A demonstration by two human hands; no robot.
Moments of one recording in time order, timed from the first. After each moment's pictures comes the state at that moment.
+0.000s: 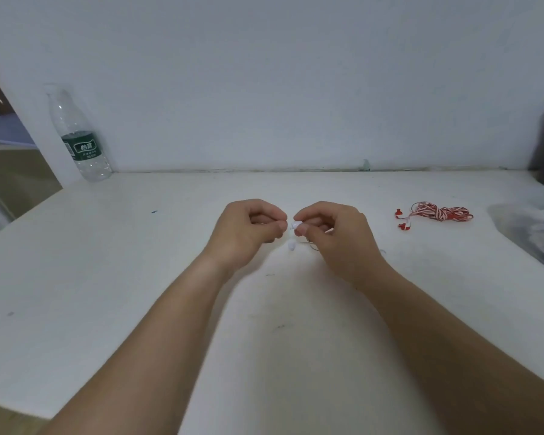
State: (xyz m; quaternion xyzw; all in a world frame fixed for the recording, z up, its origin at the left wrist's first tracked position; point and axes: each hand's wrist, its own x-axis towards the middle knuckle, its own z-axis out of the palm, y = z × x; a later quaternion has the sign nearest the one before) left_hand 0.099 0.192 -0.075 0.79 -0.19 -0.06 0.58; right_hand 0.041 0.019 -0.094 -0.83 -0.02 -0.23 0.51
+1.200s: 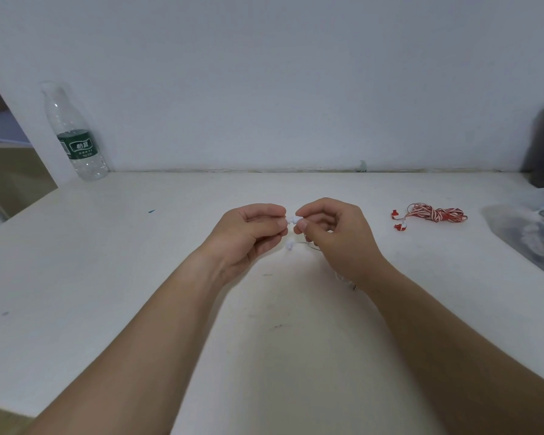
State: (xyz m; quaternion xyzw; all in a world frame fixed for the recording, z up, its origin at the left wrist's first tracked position) left_hand 0.094 0.185 -0.073 0.60 -0.10 -0.21 0.76; right_hand 0.040 0.015 -0.094 -0.79 -0.03 -0.22 0.58
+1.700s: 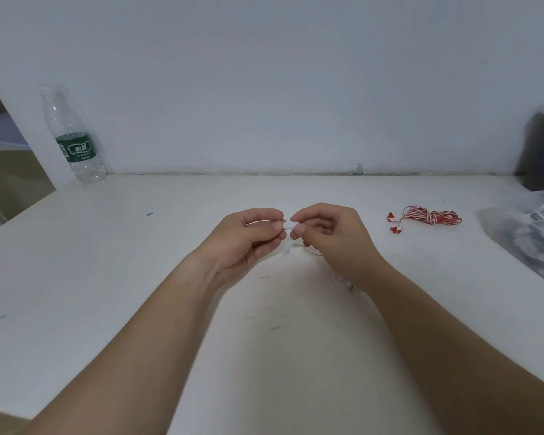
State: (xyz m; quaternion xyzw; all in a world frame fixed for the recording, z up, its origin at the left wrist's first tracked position) left_hand 0.097 0.187 -0.075 0.57 -0.09 -0.26 0.78; right_hand 0.036 0.012 -0.089 -0.77 -0.06 -0.18 0.61
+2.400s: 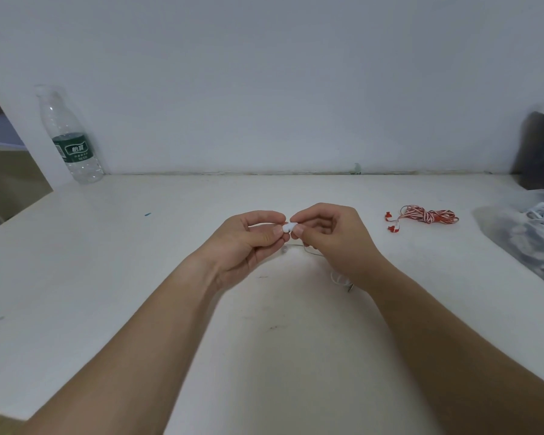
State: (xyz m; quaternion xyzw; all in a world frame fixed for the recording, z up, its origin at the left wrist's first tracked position) left_hand 0.095 0.186 -0.077 0.54 -0.11 -0.28 0.79; right_hand 0.036 0.009 -0.088 -0.76 -0.04 -0.18 0.62
